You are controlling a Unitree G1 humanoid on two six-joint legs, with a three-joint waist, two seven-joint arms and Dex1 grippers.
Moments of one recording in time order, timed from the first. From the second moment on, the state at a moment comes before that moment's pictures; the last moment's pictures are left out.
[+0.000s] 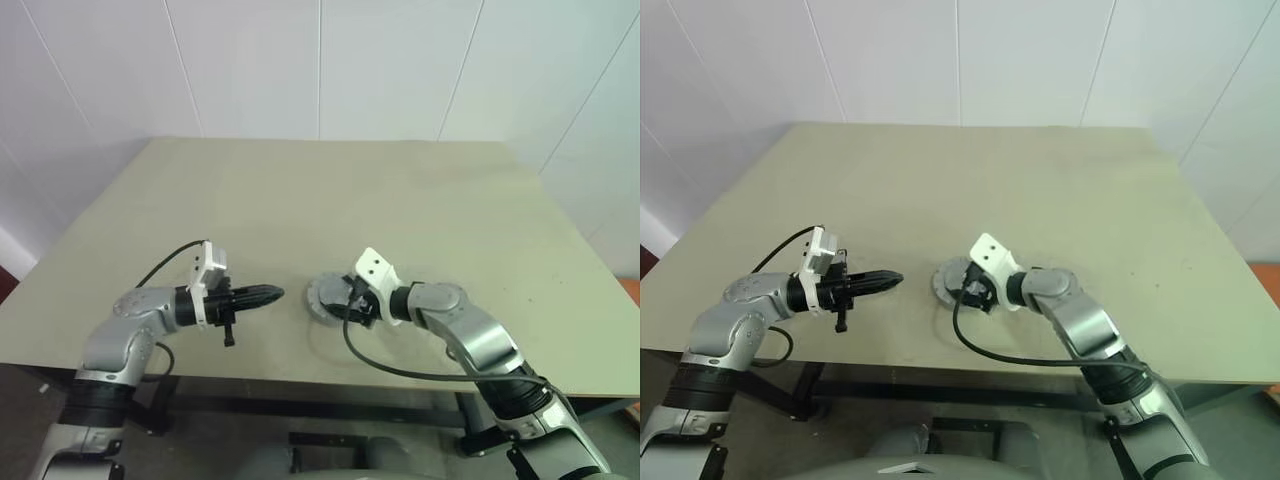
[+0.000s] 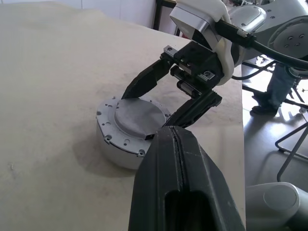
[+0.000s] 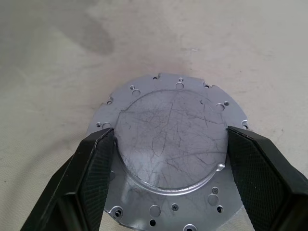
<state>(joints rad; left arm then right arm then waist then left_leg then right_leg) -0.25 0.57 0.00 0.00 -0.53 0.40 -1.21 -0.39 -0.45 0.37 -0.17 0.15 0.74 0.69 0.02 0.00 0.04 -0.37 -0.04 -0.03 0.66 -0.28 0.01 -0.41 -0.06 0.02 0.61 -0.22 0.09</state>
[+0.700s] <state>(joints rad) -0.43 0.38 -0.13 0.32 -0.35 0.20 -1.20 -0.42 -0.46 0.39 -0.16 0.14 0.79 0.68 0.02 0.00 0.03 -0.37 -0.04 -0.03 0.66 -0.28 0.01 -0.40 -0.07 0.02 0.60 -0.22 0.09</state>
